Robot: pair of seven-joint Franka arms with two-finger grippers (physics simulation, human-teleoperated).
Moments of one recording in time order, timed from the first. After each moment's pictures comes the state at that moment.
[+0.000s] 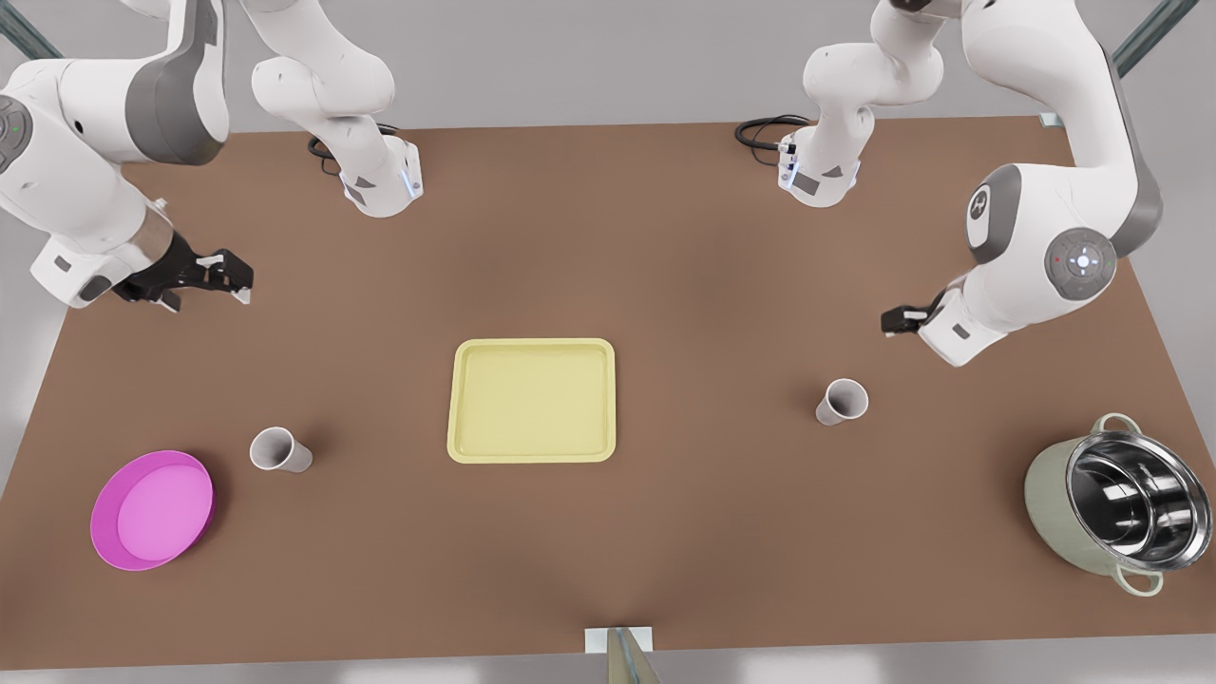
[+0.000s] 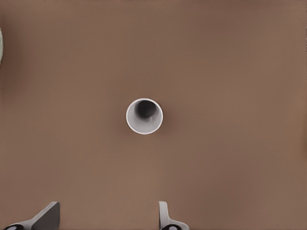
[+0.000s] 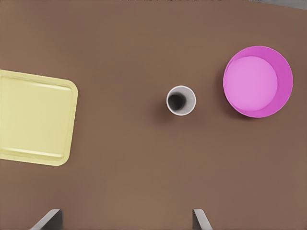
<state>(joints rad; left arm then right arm) -0.03 0.15 -0.07 -1.62 0.01 1.57 -0.06 0.04 -0.04 -0.02 -1.59 -0.05 1.53 -0.12</state>
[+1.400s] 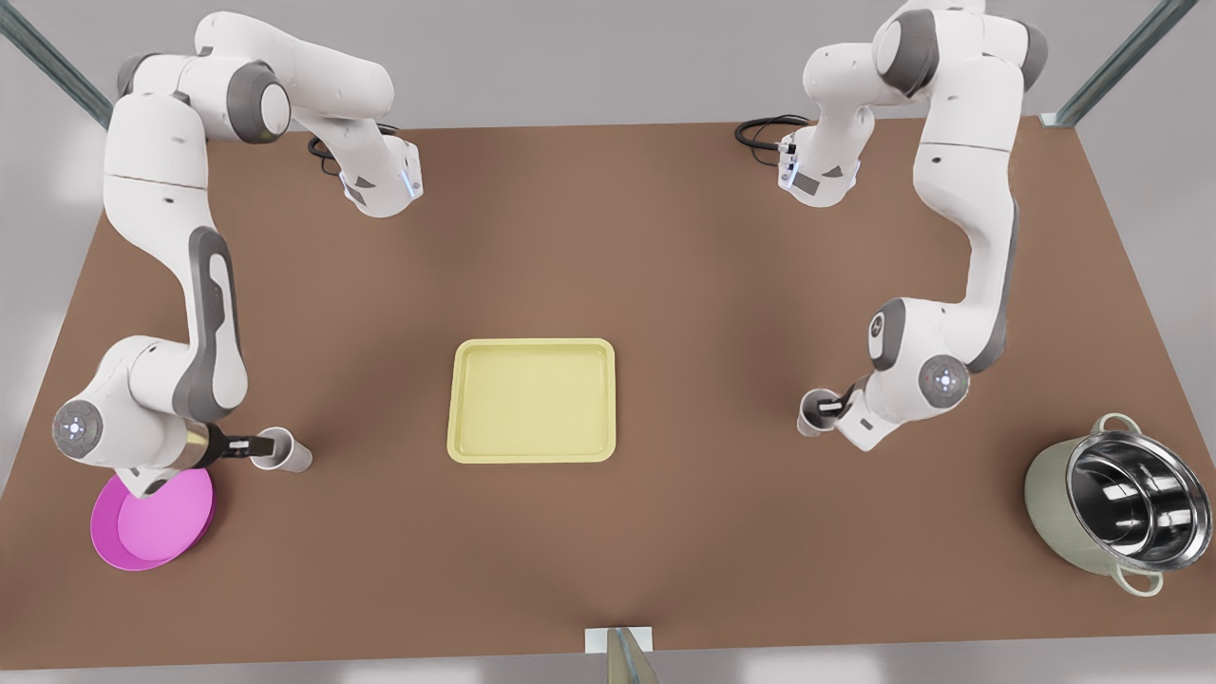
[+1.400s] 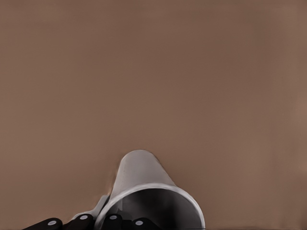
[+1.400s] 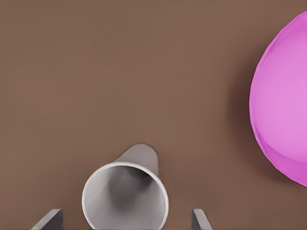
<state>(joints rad) -0.04 0.50 -0.16 -1.73 -0.04 2.10 -0.16 -0.14 0.61 -0.06 -1.51 0.09 1.98 -0.23</state>
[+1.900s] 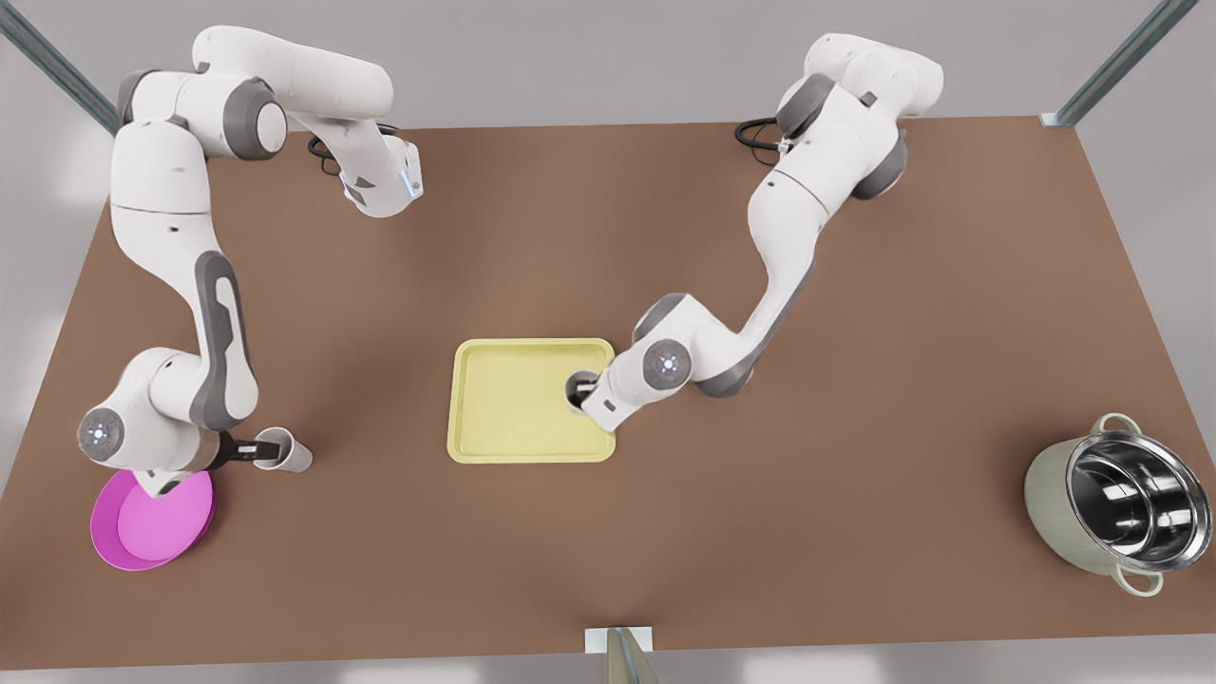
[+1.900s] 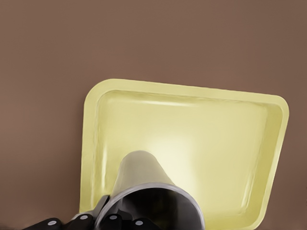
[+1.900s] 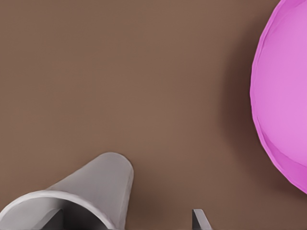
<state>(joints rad) -0.43 0.95 -0.41 -1.13 -0.02 2.06 -0.75 -0.17 0.67 -0.06 -1.57 0.09 2.10 -0.24</state>
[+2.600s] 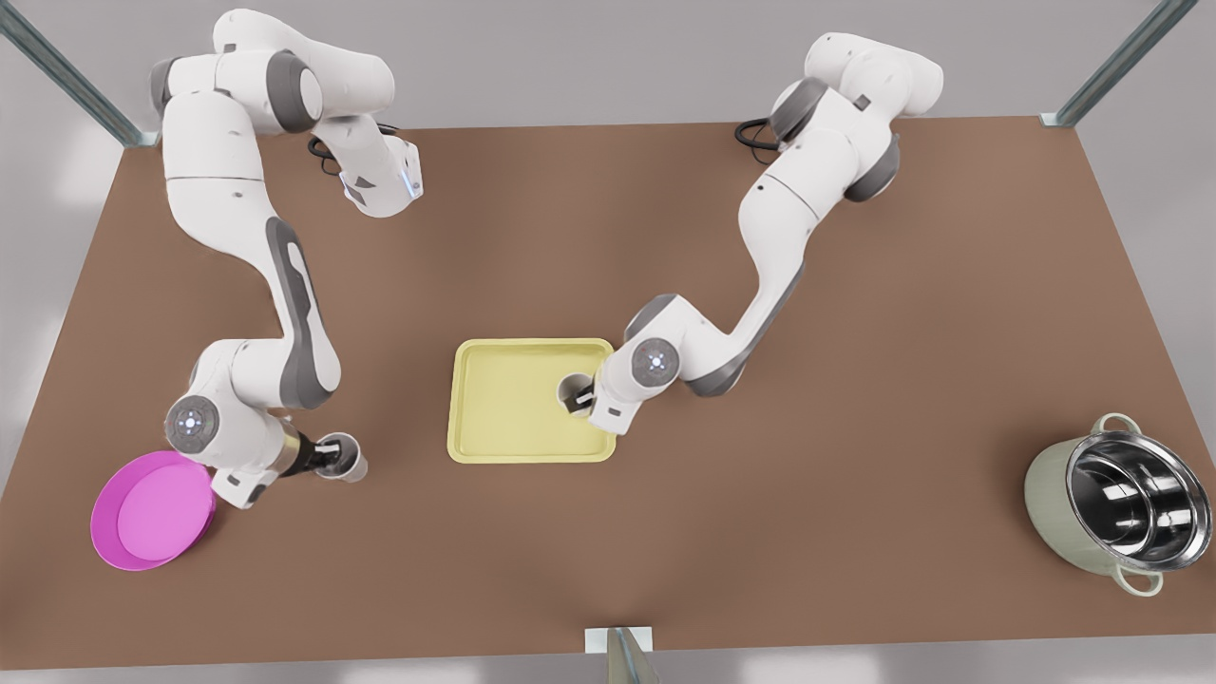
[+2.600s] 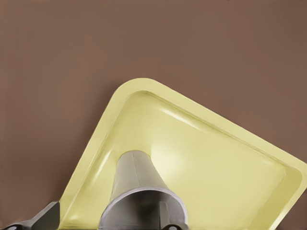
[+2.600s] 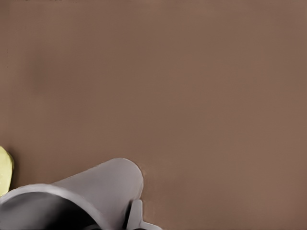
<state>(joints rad) -0.44 0.95 -0.40 -1.13 0.00 2.07 -1.15 0.10 0.57 -0.03 -1.55 0.09 2.09 -0.26</state>
